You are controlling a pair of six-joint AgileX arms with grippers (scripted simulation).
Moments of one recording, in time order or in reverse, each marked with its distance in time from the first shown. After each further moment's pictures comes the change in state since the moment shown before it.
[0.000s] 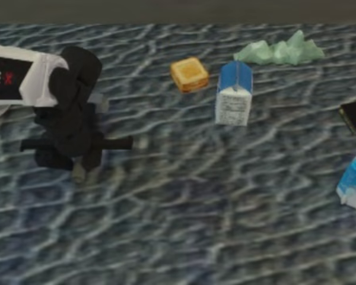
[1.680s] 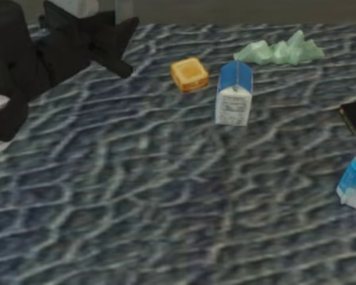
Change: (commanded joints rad) left arm 0.072 -0.395 -0.363 1.336 0.463 0.297; right arm 0.000 0.000 0.000 0.000 0.000 0.000
